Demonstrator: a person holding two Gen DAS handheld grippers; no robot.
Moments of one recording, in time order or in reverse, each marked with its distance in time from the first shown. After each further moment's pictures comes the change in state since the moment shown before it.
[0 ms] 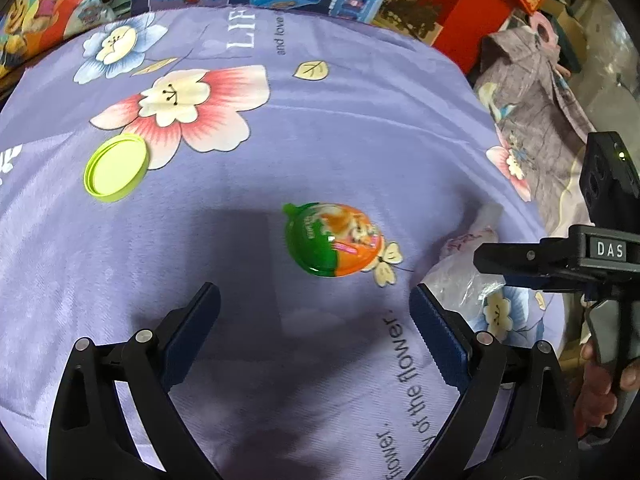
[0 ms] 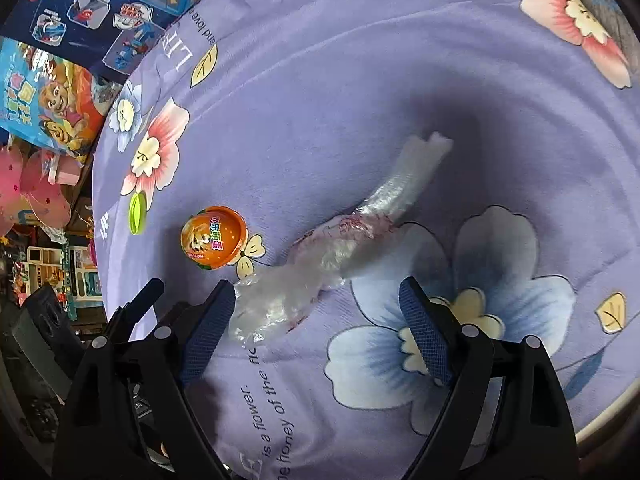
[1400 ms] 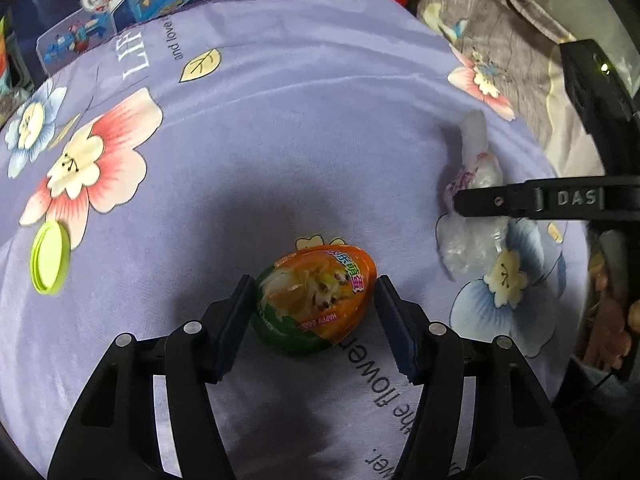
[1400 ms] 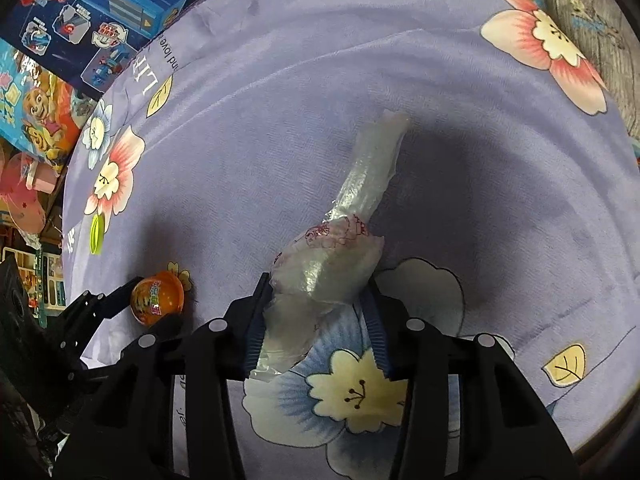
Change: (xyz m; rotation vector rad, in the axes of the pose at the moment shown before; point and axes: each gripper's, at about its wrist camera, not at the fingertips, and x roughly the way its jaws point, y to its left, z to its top) left arm 0.039 -0.058 0.015 0.344 0.118 0.028; right arm -0.010 -0.046 0.011 -0.027 -0.100 -0.094
